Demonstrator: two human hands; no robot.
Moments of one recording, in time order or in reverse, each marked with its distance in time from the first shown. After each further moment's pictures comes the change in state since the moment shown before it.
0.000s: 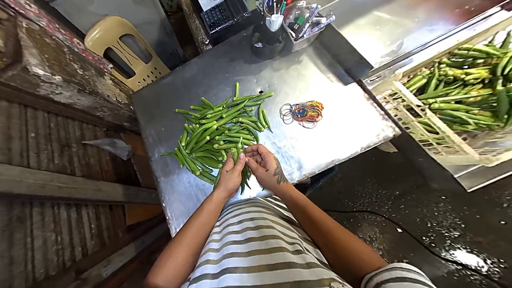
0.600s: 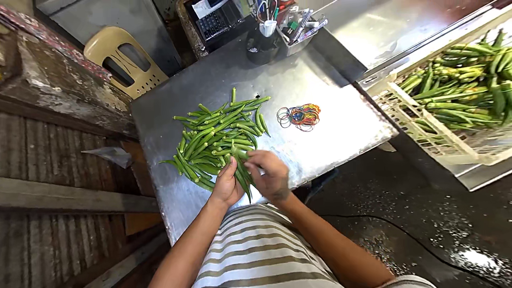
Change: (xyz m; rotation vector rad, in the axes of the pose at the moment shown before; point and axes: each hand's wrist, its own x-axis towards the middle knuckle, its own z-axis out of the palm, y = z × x) left_hand 0.002 0.002 0.001 -0.750 -0.247 -0.069; right_hand -0.005 0.005 -0.001 -0.185 0.366 -0.681
